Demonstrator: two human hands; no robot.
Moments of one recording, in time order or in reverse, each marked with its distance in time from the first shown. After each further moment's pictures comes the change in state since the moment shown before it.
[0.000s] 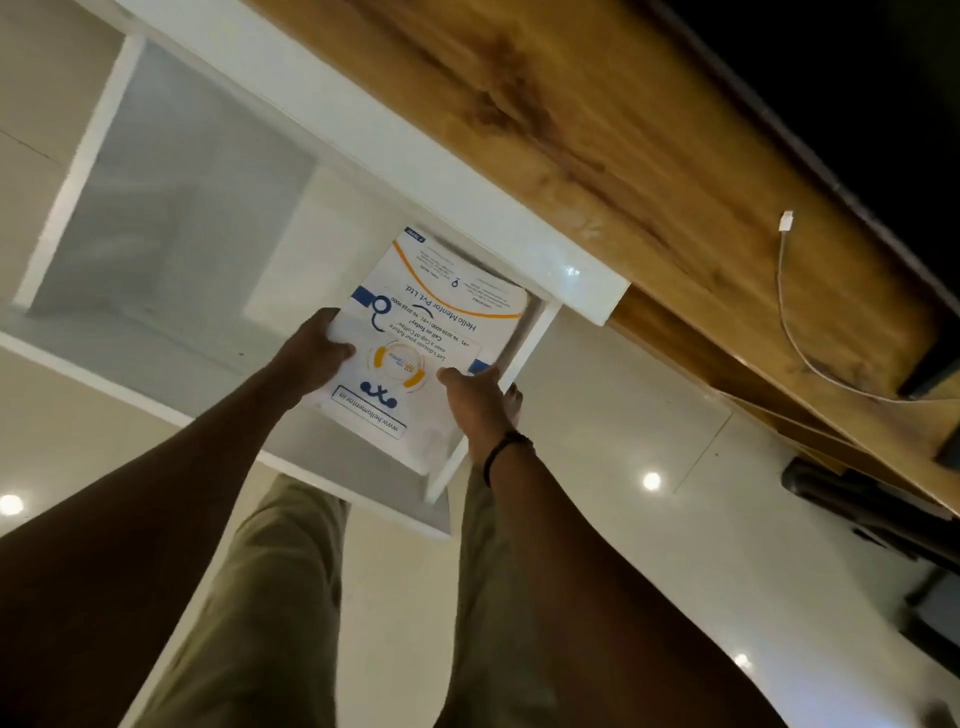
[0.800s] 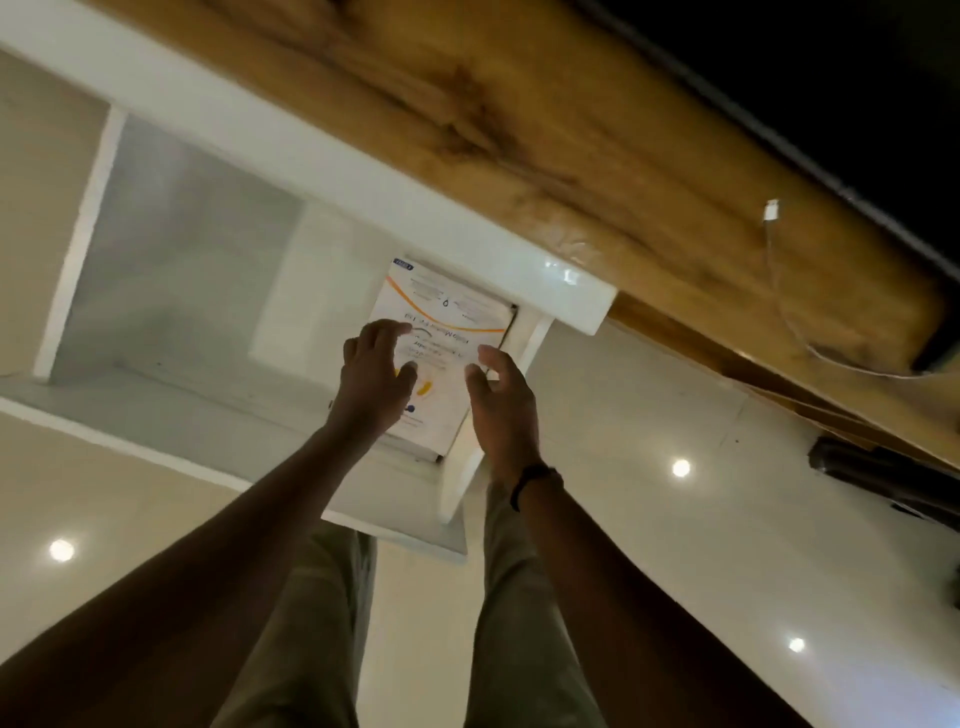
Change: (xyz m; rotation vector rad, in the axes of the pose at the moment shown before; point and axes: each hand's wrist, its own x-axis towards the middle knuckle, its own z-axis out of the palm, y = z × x) left_hand -0.029 0.054 0.048 0.228 0.181 0.464; right_hand -0.006 0.000 -0.032 -0.101 0.158 -0.442
